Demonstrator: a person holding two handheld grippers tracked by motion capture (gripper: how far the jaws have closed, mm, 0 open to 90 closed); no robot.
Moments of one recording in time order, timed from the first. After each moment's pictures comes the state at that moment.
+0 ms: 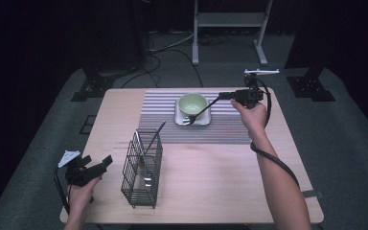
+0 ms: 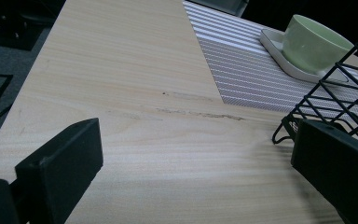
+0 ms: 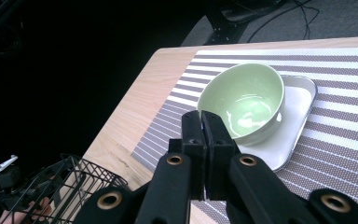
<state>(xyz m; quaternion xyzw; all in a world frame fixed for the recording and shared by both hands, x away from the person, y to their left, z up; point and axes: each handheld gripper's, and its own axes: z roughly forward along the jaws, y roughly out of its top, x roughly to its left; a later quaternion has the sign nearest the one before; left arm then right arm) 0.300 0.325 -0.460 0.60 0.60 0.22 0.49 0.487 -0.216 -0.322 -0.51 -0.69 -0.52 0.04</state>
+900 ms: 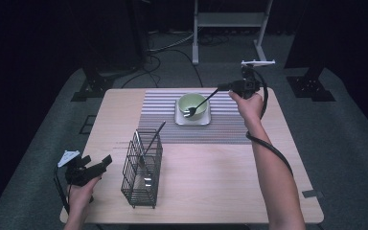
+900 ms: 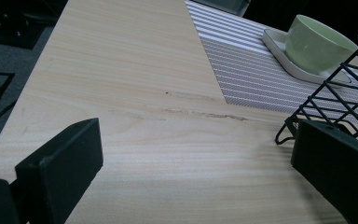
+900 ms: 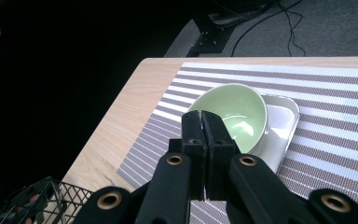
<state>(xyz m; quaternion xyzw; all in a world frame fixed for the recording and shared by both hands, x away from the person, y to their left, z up) 0.301 0.326 -0.460 0.60 0.60 0.22 0.48 0.518 -0.211 -0.312 -0.52 -0.69 -0.50 0.02</state>
